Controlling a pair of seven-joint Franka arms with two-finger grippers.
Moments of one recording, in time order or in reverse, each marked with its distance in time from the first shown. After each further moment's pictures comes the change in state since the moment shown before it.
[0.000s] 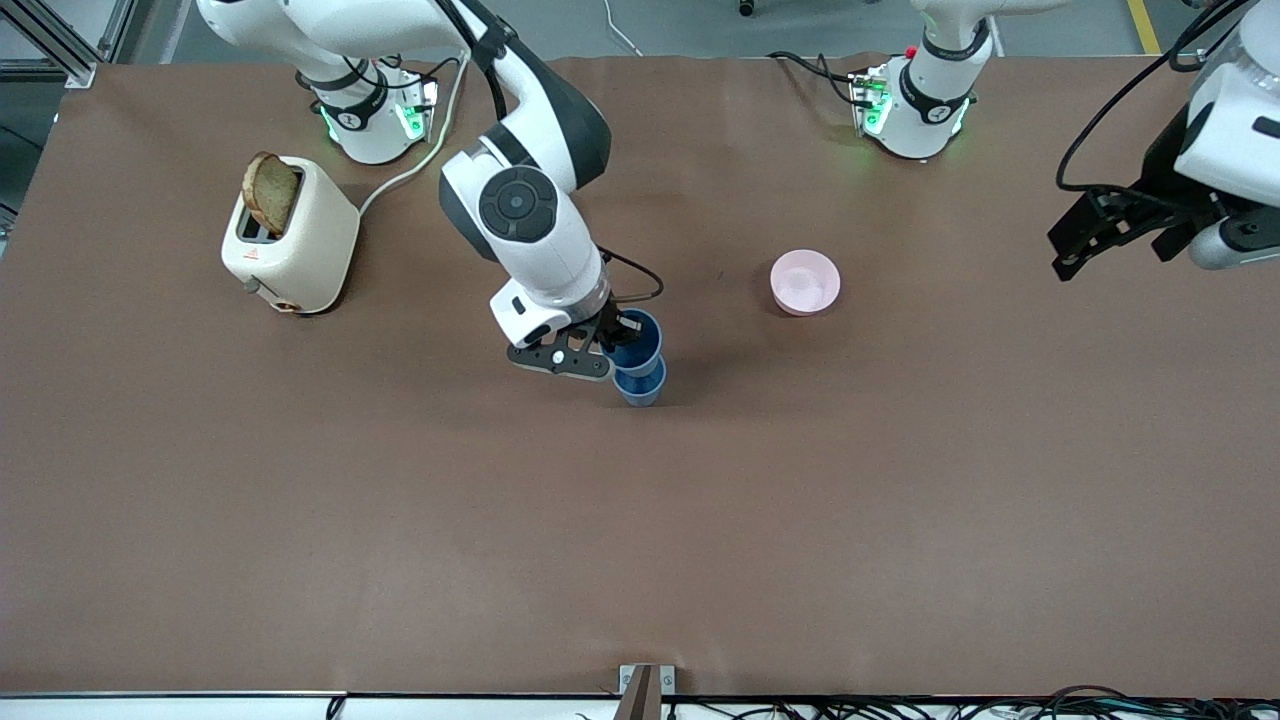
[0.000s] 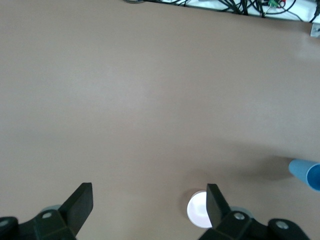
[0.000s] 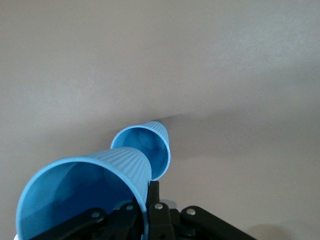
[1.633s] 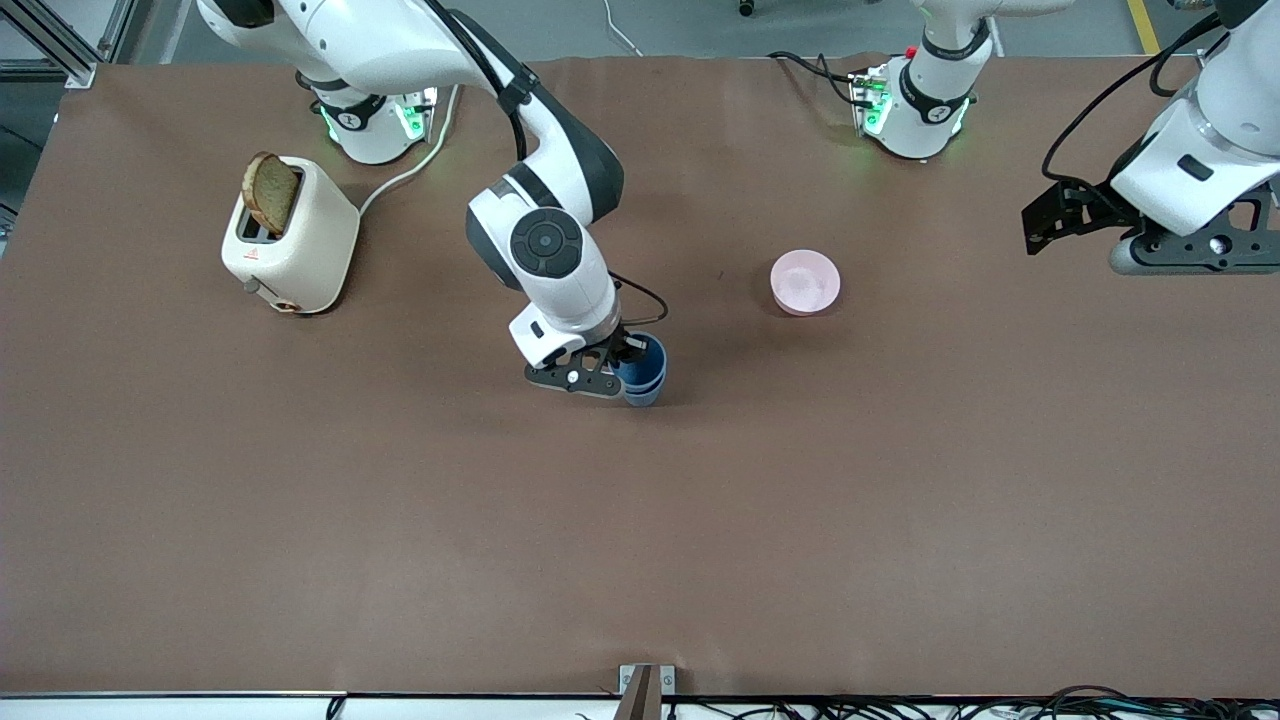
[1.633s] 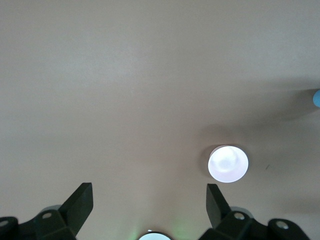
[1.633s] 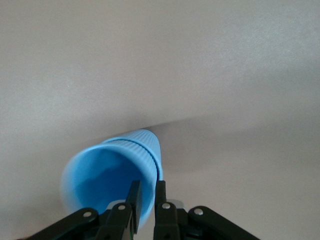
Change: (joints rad) left arm -0.083 -0.045 0.131 -0.174 -0.064 -0.020 0.256; right arm 0.009 0.065 -0.009 -0.013 -0.032 0.055 -0.001
